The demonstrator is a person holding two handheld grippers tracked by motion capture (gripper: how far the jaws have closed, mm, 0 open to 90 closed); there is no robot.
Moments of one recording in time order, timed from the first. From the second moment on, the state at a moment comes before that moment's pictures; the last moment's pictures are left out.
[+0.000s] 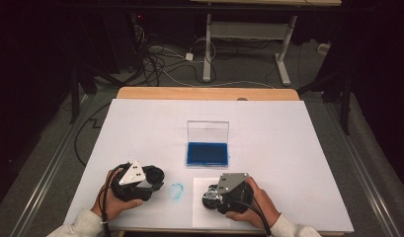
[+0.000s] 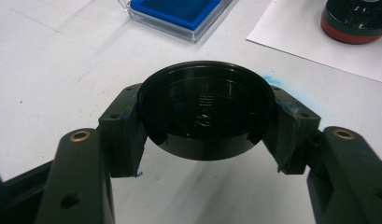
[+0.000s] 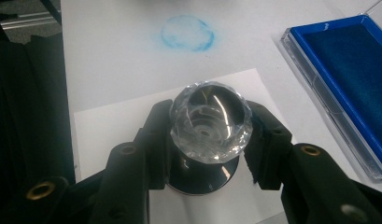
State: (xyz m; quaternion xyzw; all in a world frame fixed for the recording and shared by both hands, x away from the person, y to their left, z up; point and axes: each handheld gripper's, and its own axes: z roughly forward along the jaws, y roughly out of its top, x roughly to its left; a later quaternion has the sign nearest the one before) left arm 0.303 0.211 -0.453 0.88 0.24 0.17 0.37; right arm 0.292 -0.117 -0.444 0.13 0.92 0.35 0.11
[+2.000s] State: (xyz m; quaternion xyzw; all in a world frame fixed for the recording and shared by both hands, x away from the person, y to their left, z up) left arm 0.303 0.211 -0.453 0.88 0.23 0.17 0.37; right arm 0.289 -0.115 -0.446 0.12 0.93 0.33 0.13
